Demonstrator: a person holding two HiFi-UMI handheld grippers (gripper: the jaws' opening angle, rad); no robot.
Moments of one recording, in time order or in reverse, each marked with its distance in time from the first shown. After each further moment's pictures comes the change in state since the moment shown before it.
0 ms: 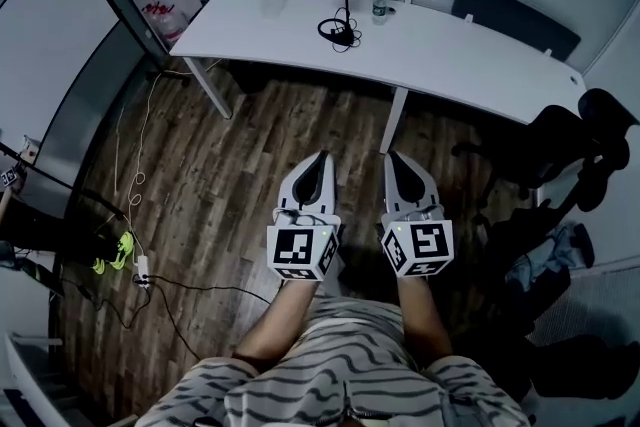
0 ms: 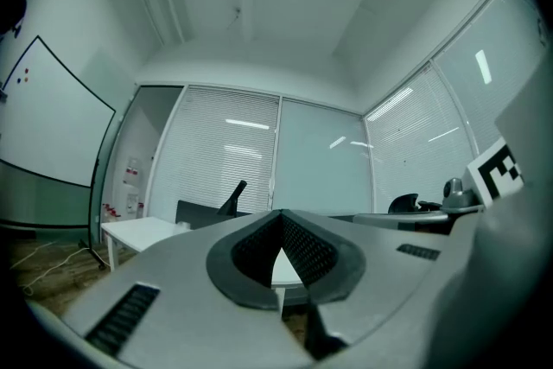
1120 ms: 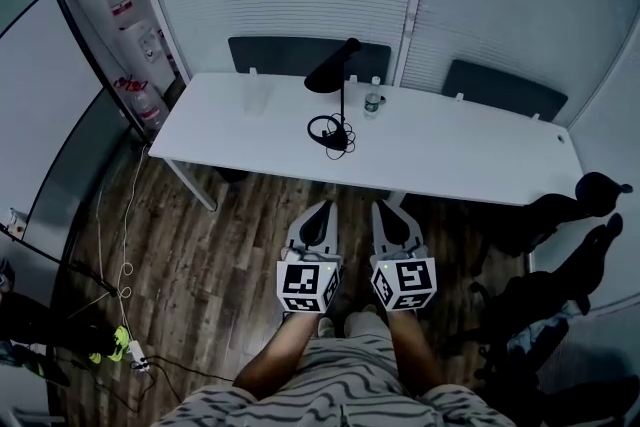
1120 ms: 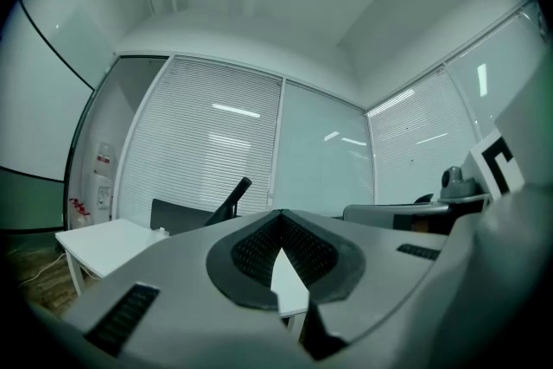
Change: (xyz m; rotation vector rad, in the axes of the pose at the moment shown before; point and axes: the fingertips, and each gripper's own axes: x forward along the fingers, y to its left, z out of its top) left arm 0.237 0.131 0.015 -0.016 0.064 -0.130; right arm 0.257 -0.052 0.025 -0.020 0.030 -0.093
